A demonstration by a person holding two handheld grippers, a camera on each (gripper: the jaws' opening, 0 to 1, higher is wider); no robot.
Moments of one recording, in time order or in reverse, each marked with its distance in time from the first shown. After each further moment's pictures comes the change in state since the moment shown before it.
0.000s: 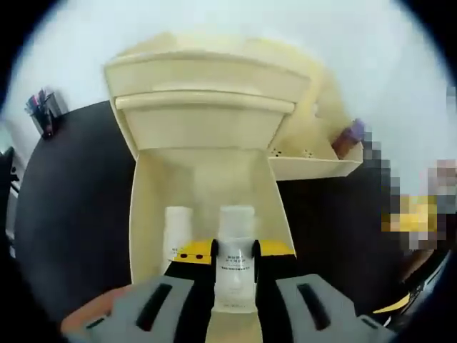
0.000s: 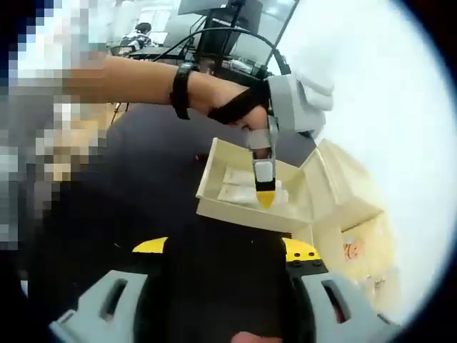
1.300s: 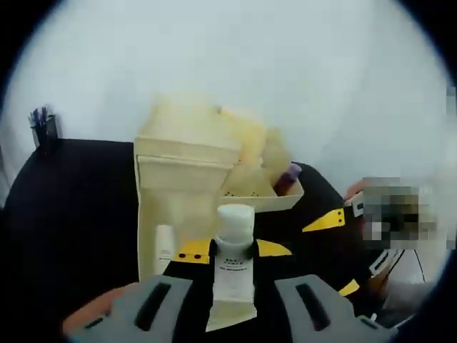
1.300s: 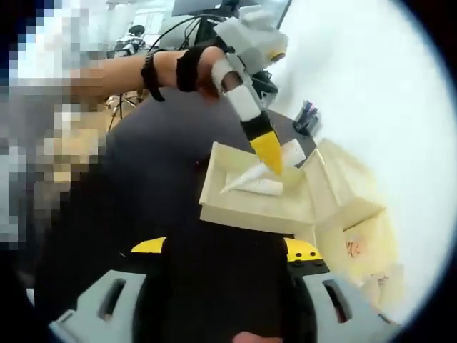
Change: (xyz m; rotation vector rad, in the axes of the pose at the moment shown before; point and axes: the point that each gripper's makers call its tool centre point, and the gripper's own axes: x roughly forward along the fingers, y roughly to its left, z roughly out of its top) left arm -0.084 -0.028 0.020 -0.001 -0.269 -0.216; right arm -0.009 0.005 0.021 0.040 -0.019 0.003
